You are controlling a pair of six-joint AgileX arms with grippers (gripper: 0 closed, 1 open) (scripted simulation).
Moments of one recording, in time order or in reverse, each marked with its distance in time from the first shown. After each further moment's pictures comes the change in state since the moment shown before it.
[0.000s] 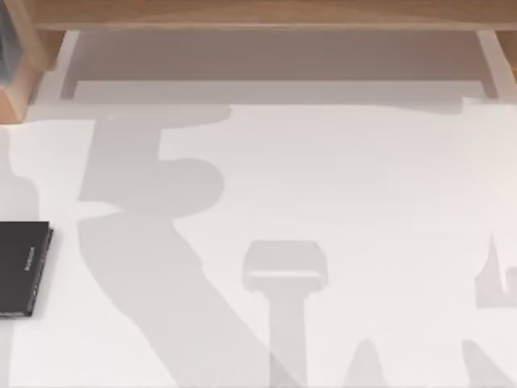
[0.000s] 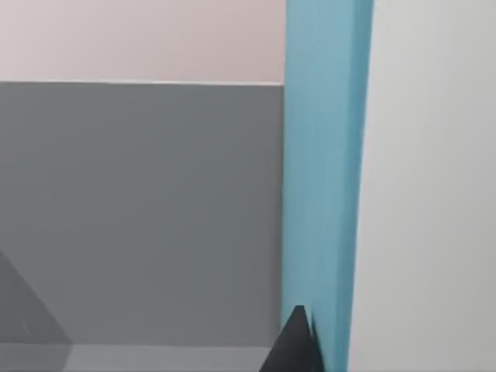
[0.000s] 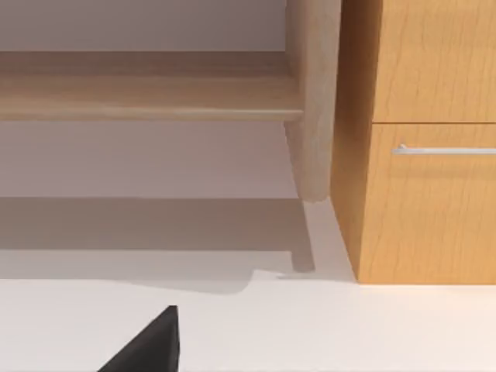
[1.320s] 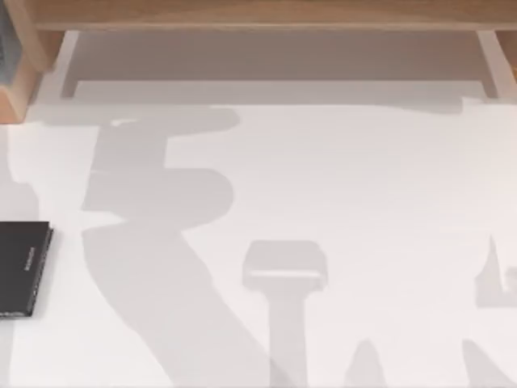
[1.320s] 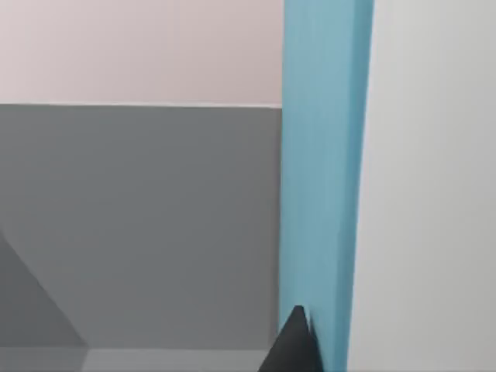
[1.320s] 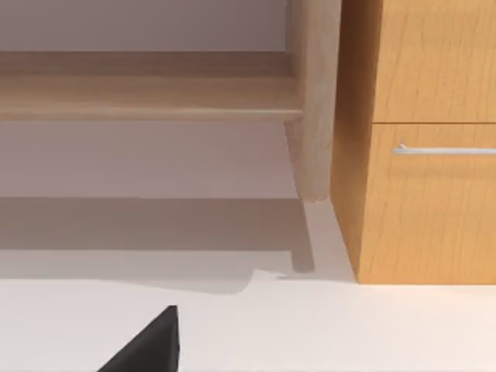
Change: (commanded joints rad) left arm 0.009 -0.048 -0.028 -0.019 0.006 0.002; right arm 0.000 0.000 0.000 0.000 0.000 0.000
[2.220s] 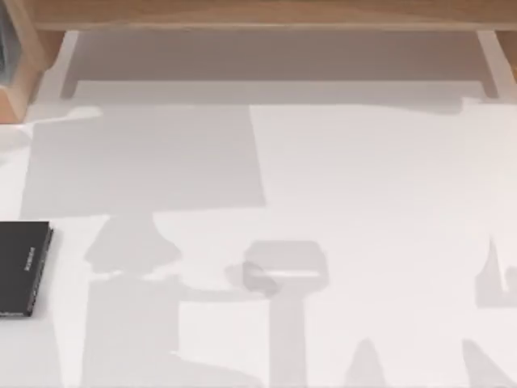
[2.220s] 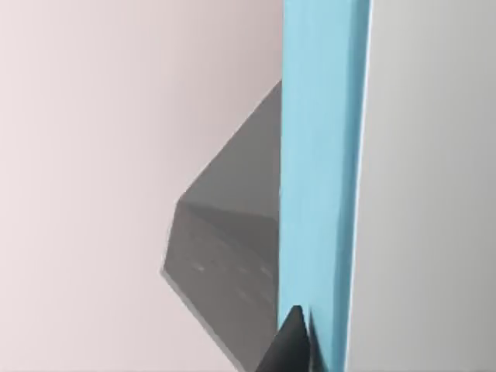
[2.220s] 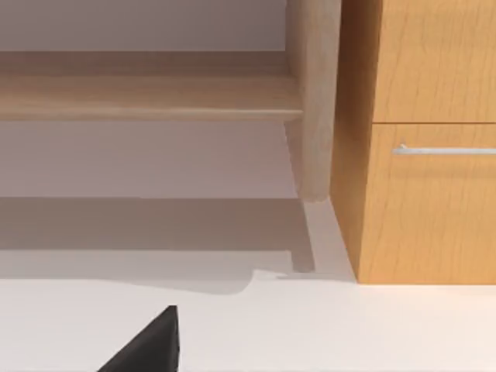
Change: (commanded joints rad) left arm 0.207 -0.653 -0.546 -0.176 0.152 0.937; right arm 0.000 0.000 0.000 0.000 0.000 0.000
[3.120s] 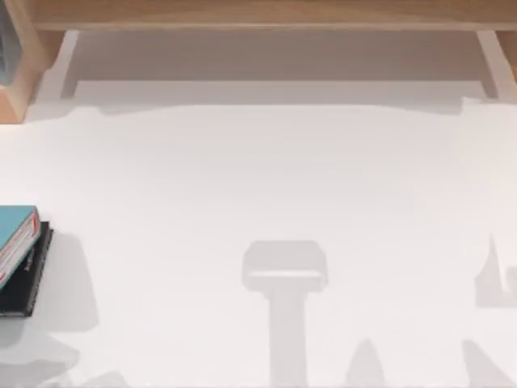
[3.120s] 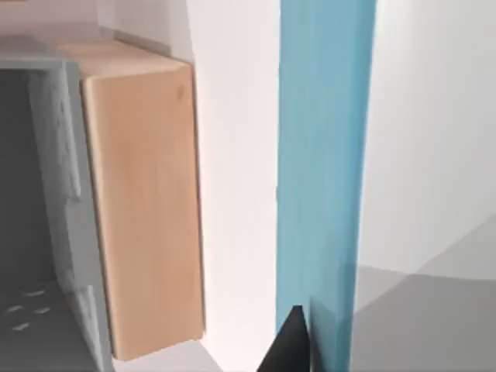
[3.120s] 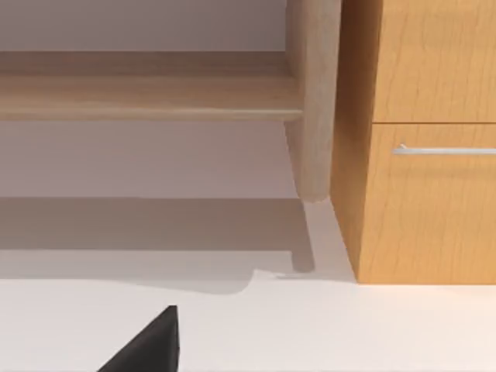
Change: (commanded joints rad) left arm 0.124 -0.331 -0.762 -0.126 0.086 1.002; right arm 0.000 0.000 0.000 0.000 0.000 0.000
